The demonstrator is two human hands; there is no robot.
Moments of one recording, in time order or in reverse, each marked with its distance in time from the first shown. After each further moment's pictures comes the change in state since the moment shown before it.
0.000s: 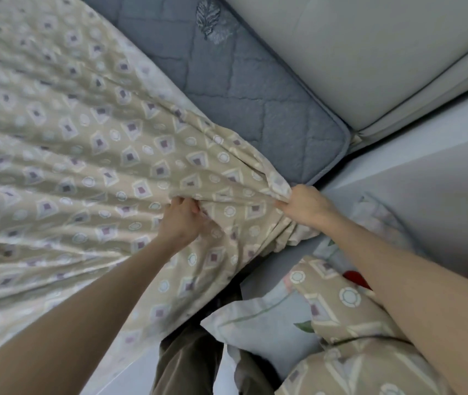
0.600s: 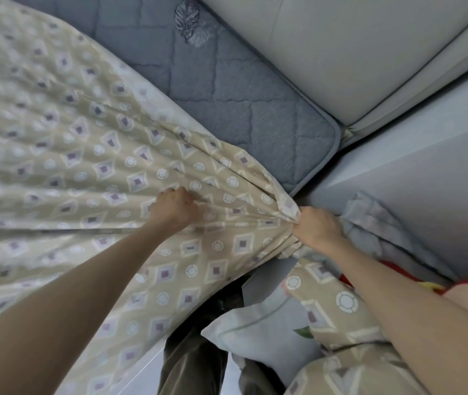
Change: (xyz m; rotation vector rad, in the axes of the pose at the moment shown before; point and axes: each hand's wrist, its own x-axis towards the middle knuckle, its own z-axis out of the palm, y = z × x) left_hand 0.036 0.019 -0.020 0.165 -0.014 0.012; right_hand -0.014 0.034 0.025 -0.110 0.030 0.163
